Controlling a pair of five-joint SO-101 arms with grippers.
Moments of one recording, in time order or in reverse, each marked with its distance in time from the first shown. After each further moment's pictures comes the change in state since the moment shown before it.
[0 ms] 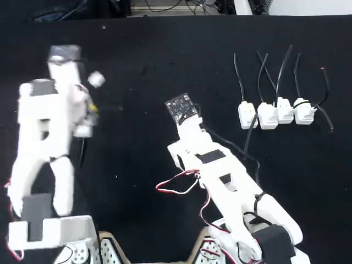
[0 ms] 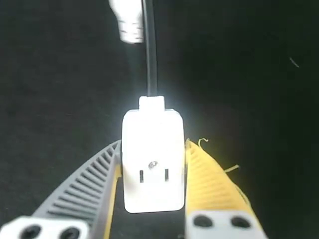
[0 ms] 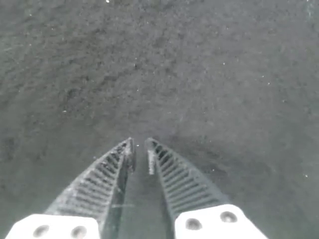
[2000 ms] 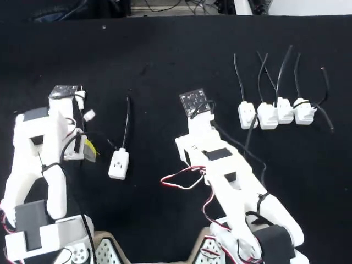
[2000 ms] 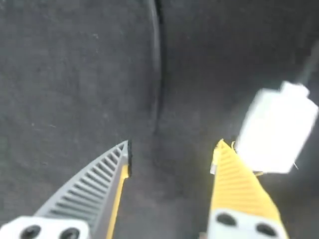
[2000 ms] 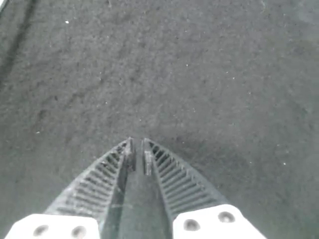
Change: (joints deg) left arm -8.2 -3.1 20.7 -4.8 -12.0; right arm 4.5 0.0 0.0 -1.9 -4.0
